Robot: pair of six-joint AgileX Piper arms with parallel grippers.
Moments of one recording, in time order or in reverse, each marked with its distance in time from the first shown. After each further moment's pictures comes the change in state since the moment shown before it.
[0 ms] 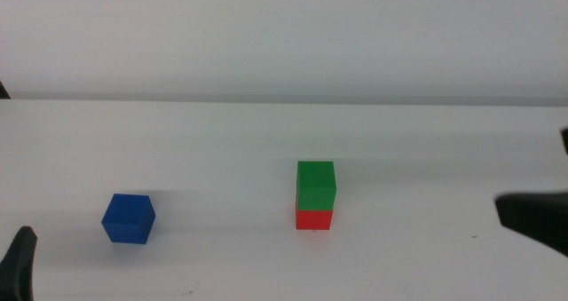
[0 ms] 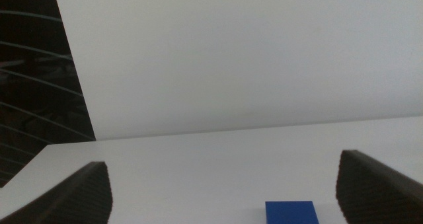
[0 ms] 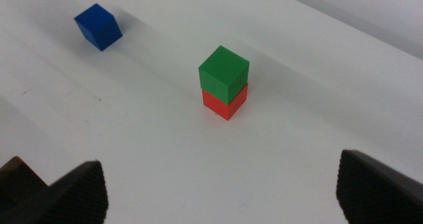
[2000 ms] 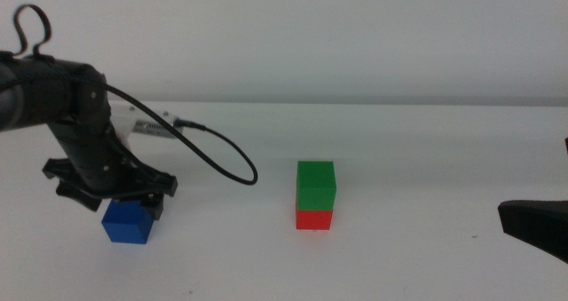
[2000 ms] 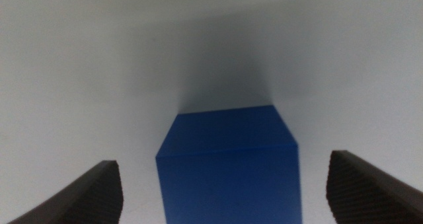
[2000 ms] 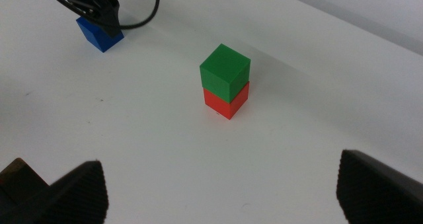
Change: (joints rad) left arm -0.188 1.805 -1.123 0.025 0.755 -0.076; right arm 0.000 -0.029 0.028 0.017 -0.015 0.009
